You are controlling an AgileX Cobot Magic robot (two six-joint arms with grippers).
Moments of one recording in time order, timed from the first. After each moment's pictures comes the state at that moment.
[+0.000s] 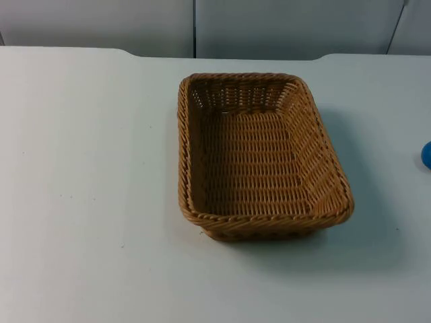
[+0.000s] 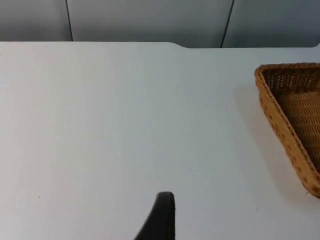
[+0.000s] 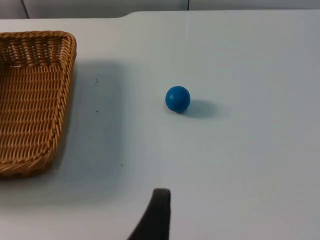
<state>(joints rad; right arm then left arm) 0.03 0.00 -0.51 -0.08 1.08 0.03 0.00 0.16 -0.62 -0.16 1.01 0.05</state>
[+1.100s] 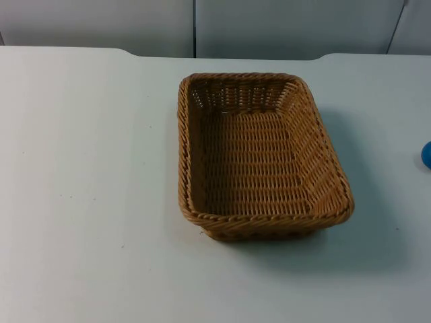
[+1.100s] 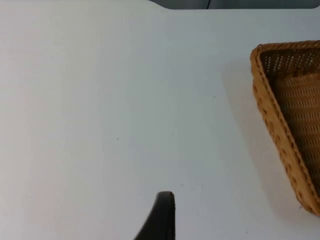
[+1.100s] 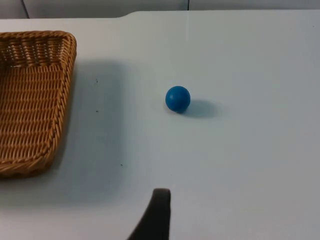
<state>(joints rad) 0.03 0.00 -0.51 -0.08 1.08 0.03 0.00 0.83 -0.79 -0.33 0.76 0.23</state>
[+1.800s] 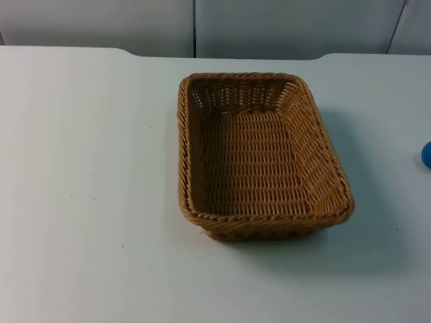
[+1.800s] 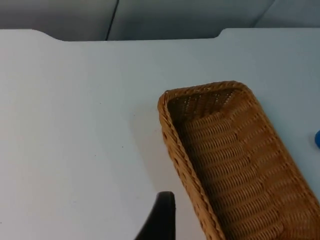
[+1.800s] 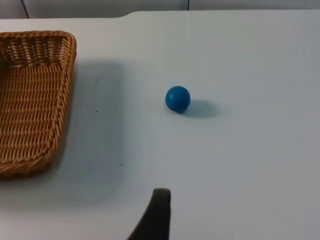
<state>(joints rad) 0.03 0.00 -0.51 -0.08 1.08 0.03 0.00 1.26 -1.03 -0.83 0.74 0.62</state>
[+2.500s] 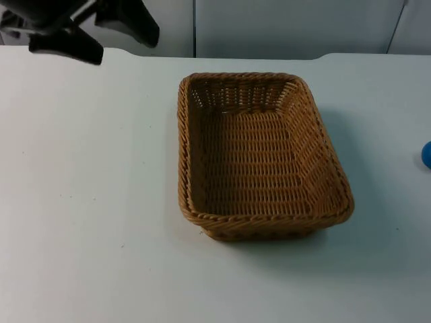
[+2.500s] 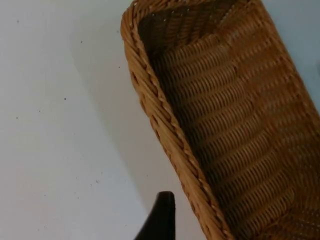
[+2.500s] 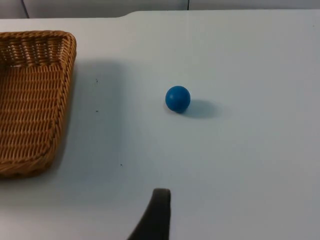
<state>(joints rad) 0.03 0.00 -0.51 -0.08 1.08 0.03 -0.17 1.78 -1.20 -0.91 0.70 0.70</state>
